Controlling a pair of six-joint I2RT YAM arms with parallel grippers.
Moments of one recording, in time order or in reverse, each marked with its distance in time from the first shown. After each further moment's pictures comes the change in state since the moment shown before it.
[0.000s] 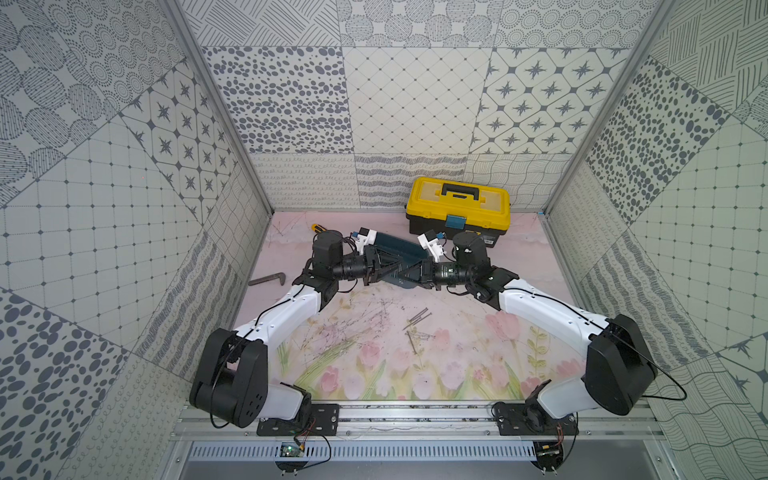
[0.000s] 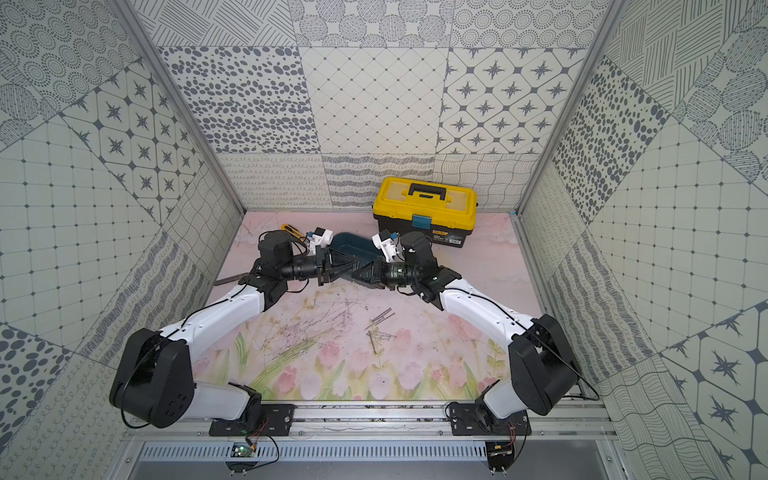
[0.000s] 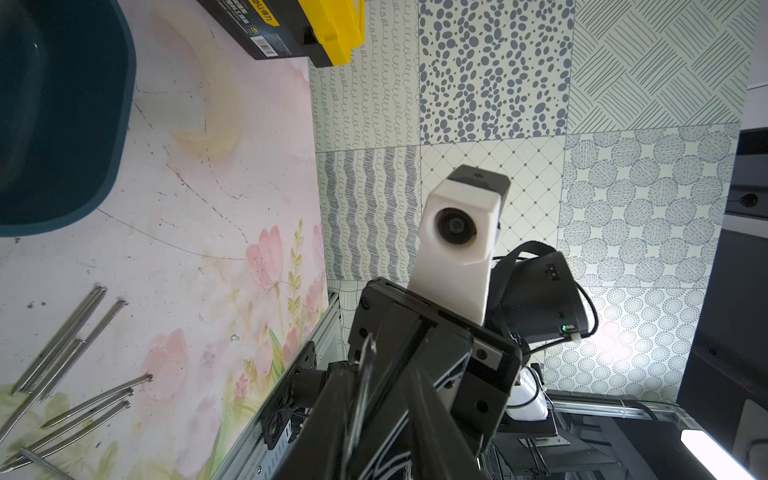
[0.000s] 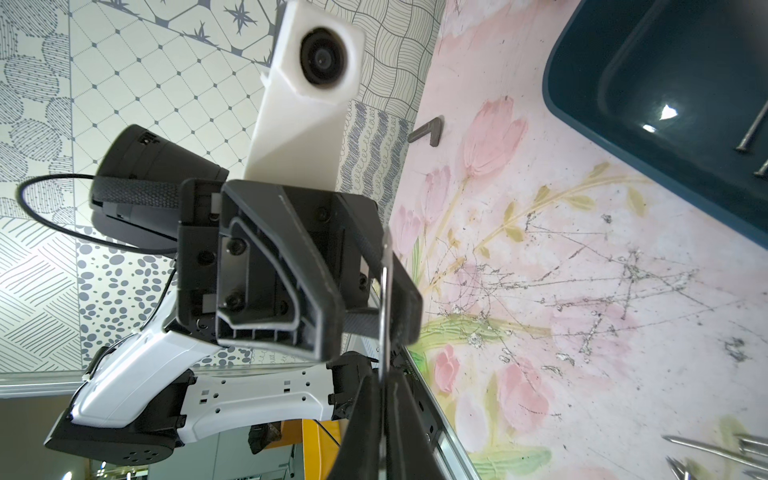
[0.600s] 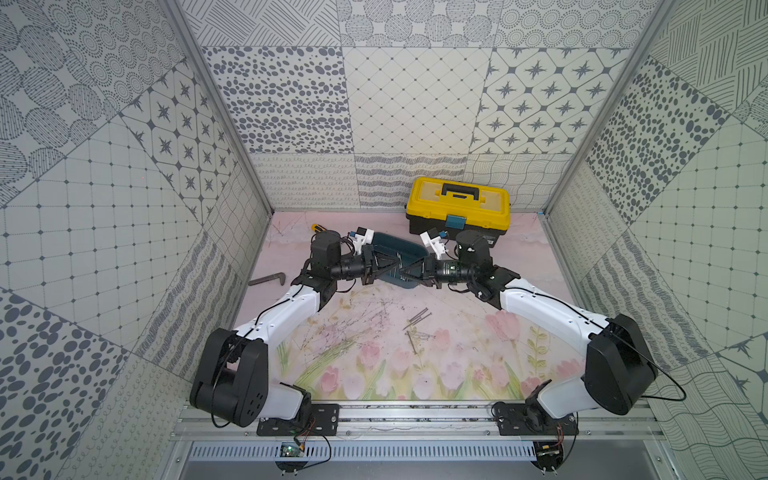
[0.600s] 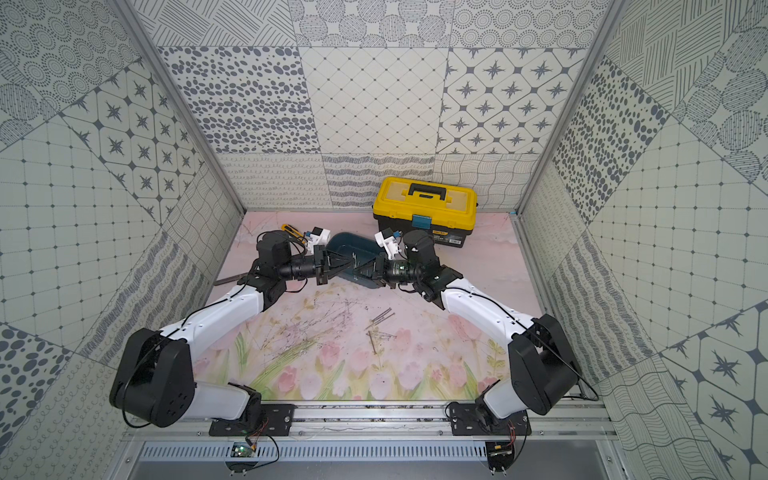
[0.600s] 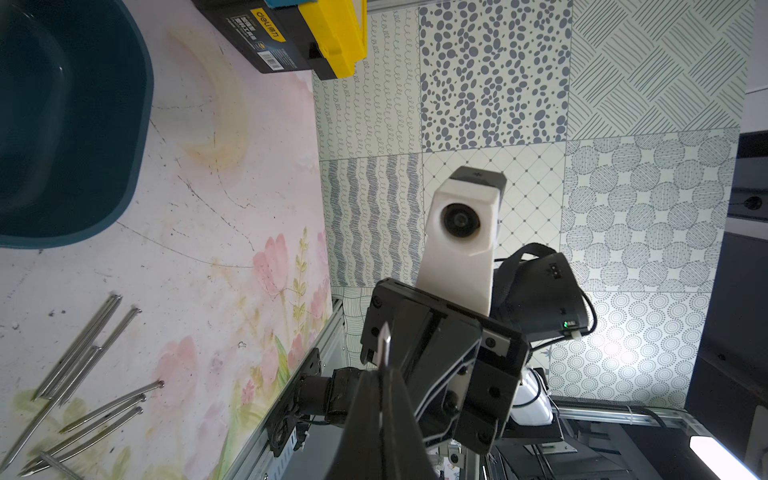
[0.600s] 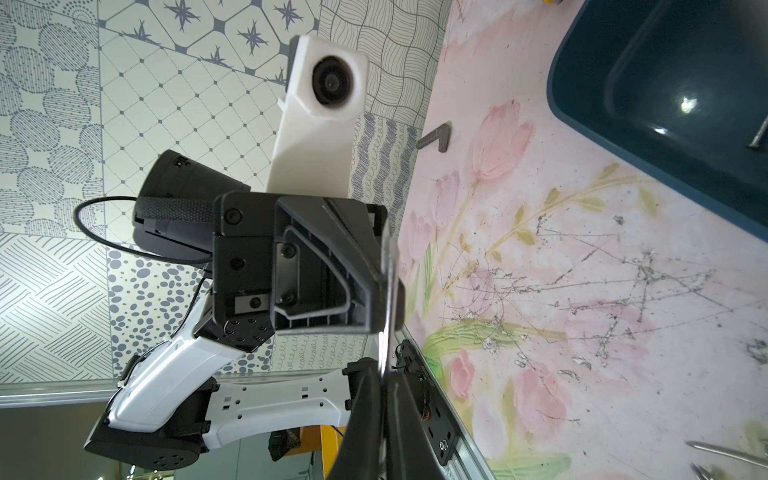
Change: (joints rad) left arm 0.017 0.002 -0.010 0.012 -0.004 0.008; right arm -0.011 0.002 -0.011 0.045 -0.010 0.067
